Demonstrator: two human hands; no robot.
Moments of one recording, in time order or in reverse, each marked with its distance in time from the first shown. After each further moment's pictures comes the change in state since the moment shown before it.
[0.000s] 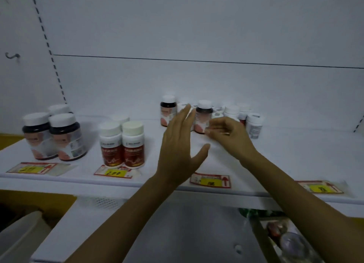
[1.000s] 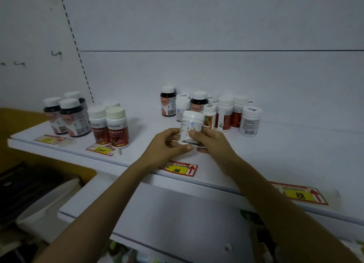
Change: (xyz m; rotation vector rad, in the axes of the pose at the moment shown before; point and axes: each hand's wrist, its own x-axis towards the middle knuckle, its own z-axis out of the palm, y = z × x) left_hand -0.008 0.031 0.032 -0.398 -0.384 -0.680; right_hand -0.010 0.050 -0.030 0.434 -0.421 0.156
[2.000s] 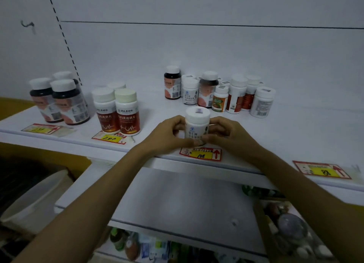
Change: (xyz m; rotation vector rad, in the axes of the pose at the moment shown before) left_hand 0.005 -0.028 -0.041 0.095 -0.241 -0.001; right_hand -0.008 0.008 0.012 -0.429 -0.086 -0.122
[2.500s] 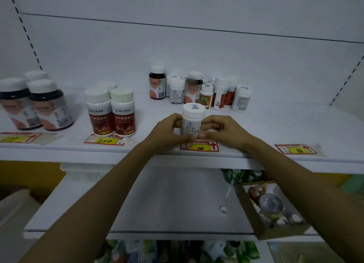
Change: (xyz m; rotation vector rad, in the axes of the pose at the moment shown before) left_hand 0.002 -0.007 -0.005 0.032 -0.055 0.067; right_hand -0.010 -0.015 0.012 -0.059 0.105 0.090
